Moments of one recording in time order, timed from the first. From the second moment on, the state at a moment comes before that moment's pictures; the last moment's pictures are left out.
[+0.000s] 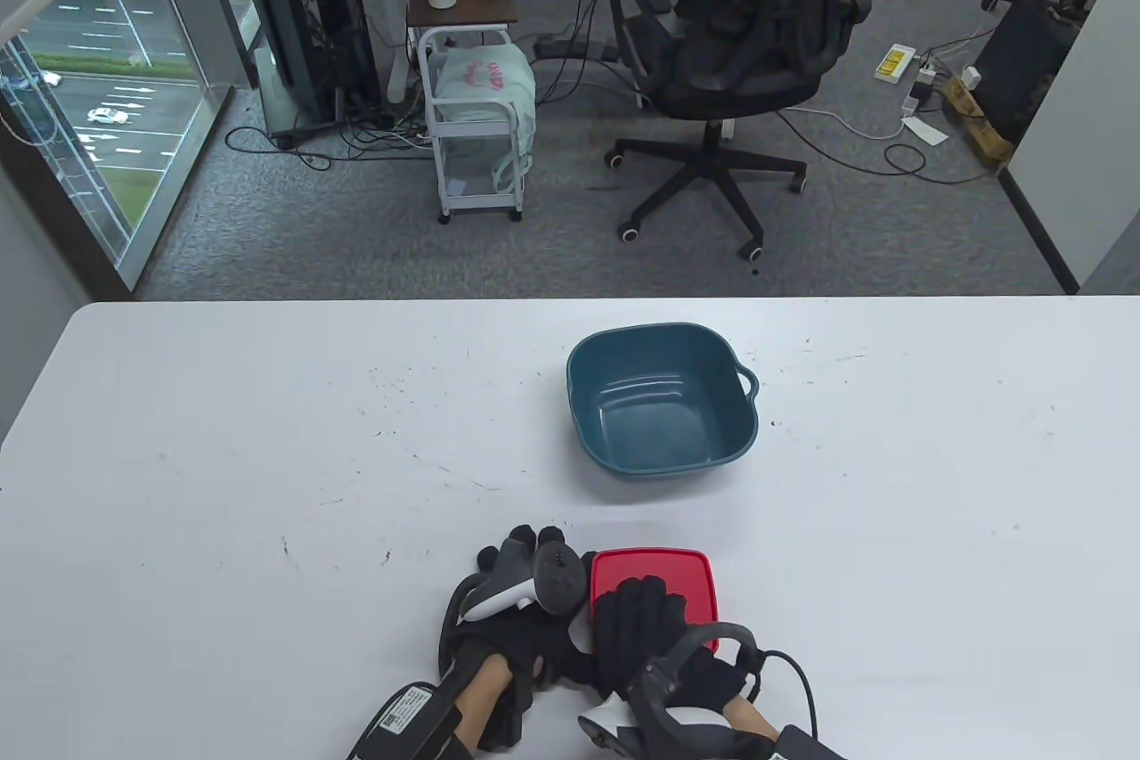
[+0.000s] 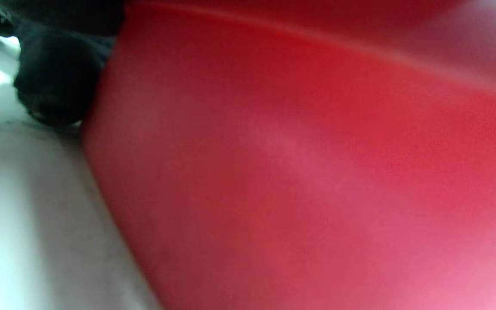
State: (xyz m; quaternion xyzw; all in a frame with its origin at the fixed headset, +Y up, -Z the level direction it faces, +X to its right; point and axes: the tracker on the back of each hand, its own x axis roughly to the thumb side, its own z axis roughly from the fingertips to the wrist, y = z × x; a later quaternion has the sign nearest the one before) left_hand -0.080 -0.816 -0.333 -0.32 -0.20 0.09 0.92; right_hand 0.047 -0.764 -0.235 -0.35 0.19 -0.90 0.19
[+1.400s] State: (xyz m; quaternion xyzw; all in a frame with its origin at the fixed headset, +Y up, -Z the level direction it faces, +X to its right) left_hand -0.082 -0.820 -0.335 -0.33 -0.19 0.11 0.92; right_hand 0.223 -0.712 -0.278 -0.03 0.25 -0.84 -0.48
